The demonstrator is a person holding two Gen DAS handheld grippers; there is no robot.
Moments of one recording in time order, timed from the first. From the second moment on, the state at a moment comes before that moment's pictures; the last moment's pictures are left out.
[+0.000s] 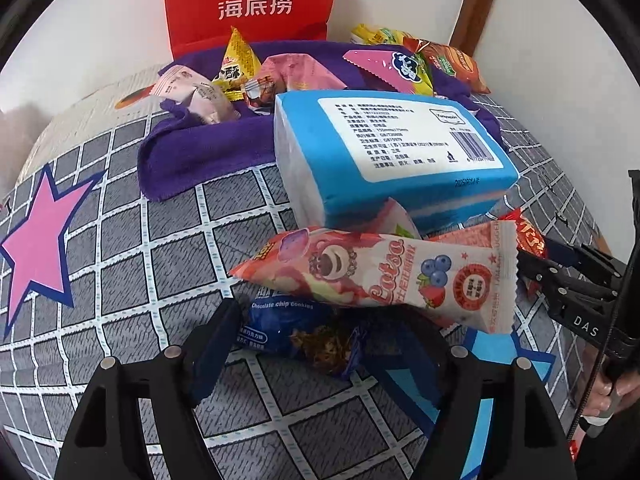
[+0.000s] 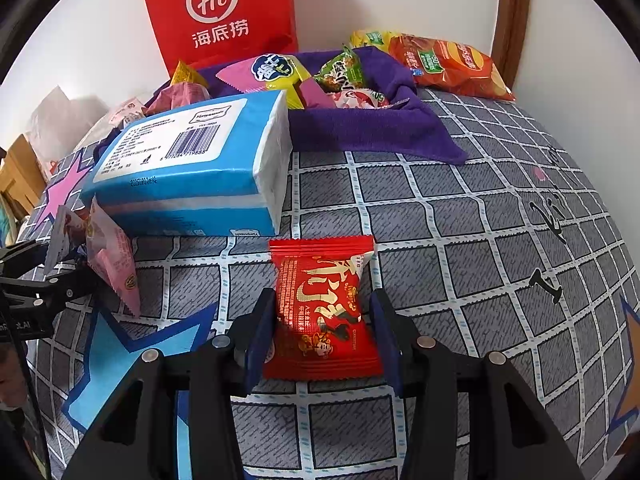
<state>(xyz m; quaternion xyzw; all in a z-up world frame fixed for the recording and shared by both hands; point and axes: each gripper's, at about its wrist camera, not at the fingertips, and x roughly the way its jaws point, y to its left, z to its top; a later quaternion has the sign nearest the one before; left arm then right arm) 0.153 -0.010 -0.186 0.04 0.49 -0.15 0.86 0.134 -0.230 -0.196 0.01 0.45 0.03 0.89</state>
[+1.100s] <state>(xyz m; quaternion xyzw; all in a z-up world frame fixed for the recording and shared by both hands) 0.097 0.011 -0.115 0.01 0.42 -0.16 0.89 0.094 -0.232 -0.141 0.02 0.41 0.02 0.91</state>
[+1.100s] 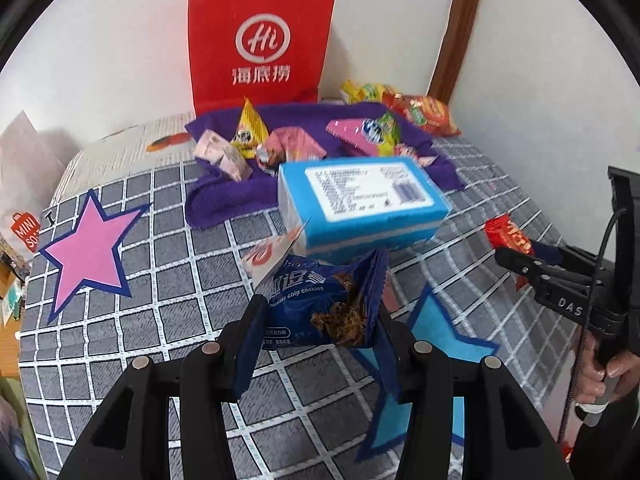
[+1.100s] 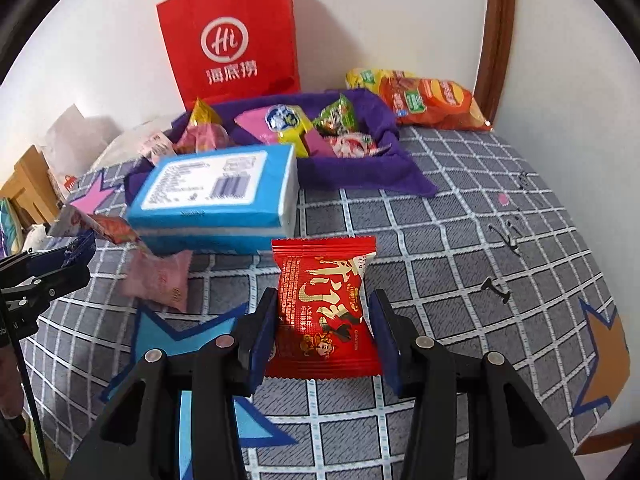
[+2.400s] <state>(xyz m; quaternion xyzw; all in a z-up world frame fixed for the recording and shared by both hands) 0.106 0.022 -0.024 0.00 0.35 -0.11 0.93 0.090 -0.238 -0.046 0.04 0.35 0.02 0.94</state>
